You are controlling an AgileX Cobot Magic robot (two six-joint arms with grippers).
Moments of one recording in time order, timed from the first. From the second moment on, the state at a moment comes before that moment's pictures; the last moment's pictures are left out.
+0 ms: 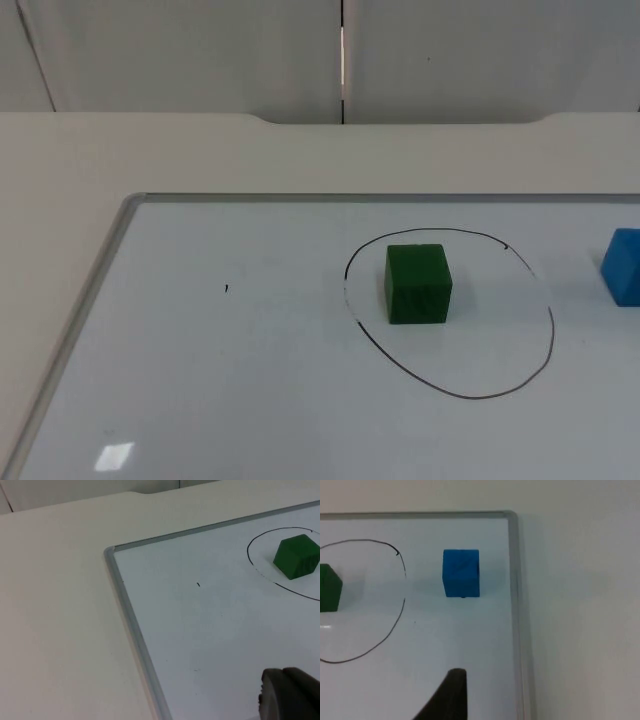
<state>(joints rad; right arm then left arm) 0.05 0.51 -0.64 -0.10 0.96 0.13 -0.28 0.00 -0.50 -0.09 1.08 0.05</state>
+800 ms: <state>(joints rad) 0.05 1.05 -0.77 -0.19 0.86 0.27 -0.28 0.00 -0.50 -0.09 1.08 0.05</state>
